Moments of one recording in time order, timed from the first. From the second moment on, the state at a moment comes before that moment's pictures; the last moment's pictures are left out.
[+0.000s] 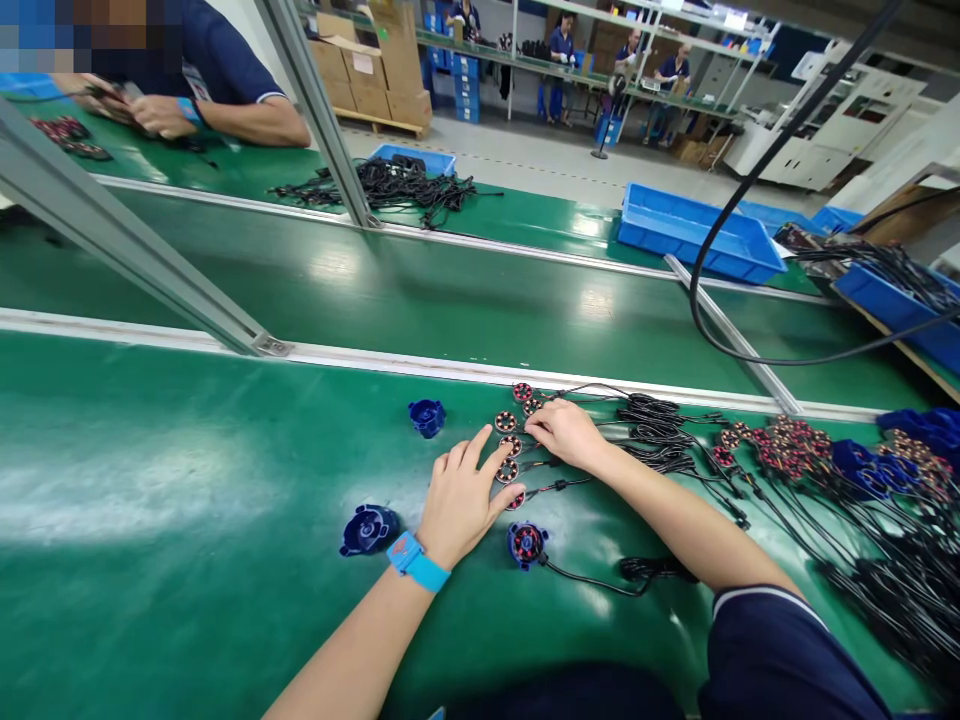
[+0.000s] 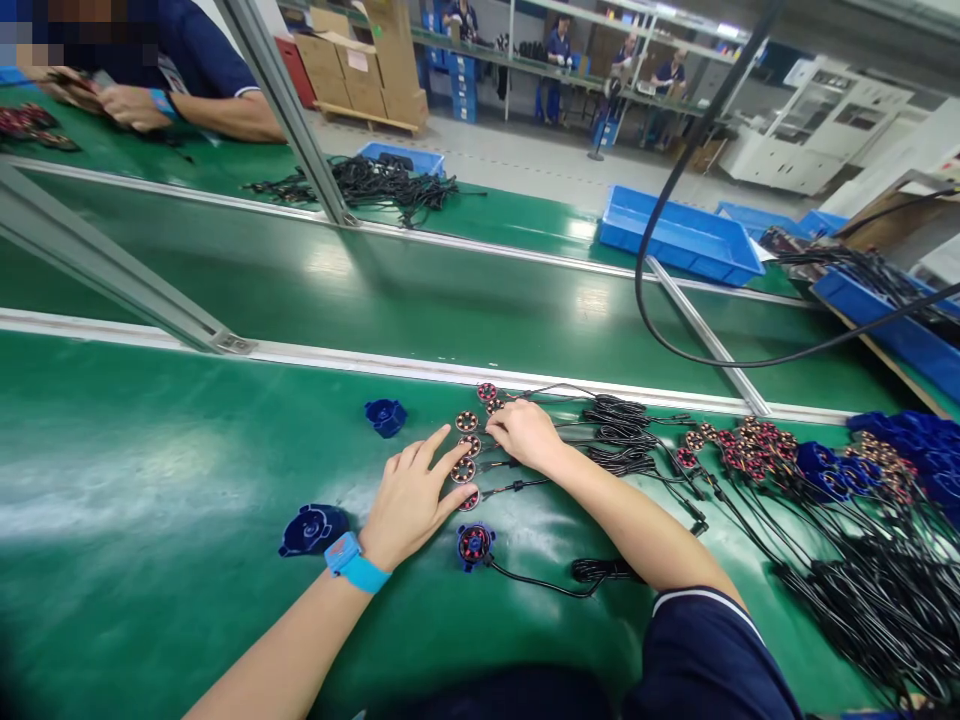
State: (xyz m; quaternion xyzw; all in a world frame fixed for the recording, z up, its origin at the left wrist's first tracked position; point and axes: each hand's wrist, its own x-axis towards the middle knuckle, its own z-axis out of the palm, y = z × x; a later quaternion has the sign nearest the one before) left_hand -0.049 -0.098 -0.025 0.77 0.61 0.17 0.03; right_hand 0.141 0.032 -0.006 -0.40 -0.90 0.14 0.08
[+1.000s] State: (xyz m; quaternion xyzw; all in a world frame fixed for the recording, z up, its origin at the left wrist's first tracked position) left_hand -0.050 -0.102 -0.019 0.77 0.60 0.22 0.03; right_hand 0.147 0.001 0.020 -0.40 -0.90 0.10 0.15
